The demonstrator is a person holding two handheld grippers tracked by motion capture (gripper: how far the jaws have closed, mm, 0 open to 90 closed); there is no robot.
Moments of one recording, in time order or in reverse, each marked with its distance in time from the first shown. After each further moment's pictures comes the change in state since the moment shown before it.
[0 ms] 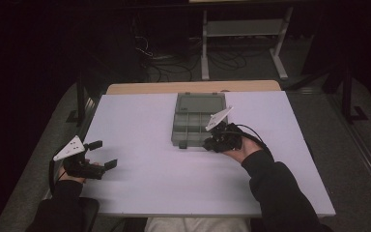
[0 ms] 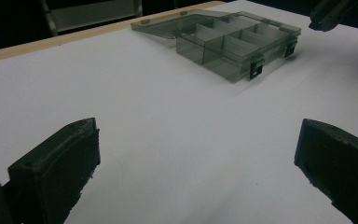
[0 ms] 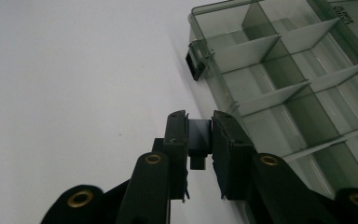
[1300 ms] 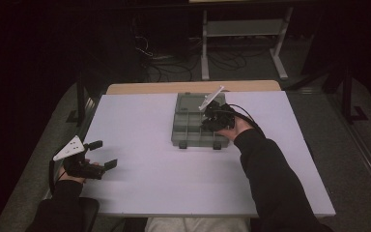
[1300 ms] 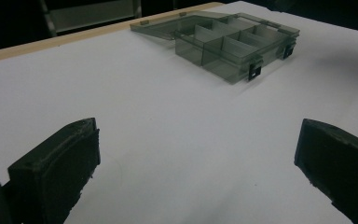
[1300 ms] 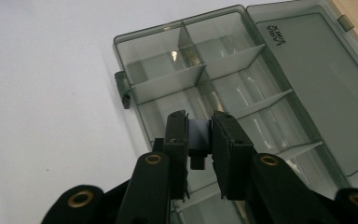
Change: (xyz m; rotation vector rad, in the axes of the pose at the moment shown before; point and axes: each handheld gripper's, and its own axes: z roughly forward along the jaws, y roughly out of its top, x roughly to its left) left arm 0.000 0.000 0.000 -0.007 -0.004 -0.004; right arm -0.046 0.040 0.010 0.061 -0.081 0.014
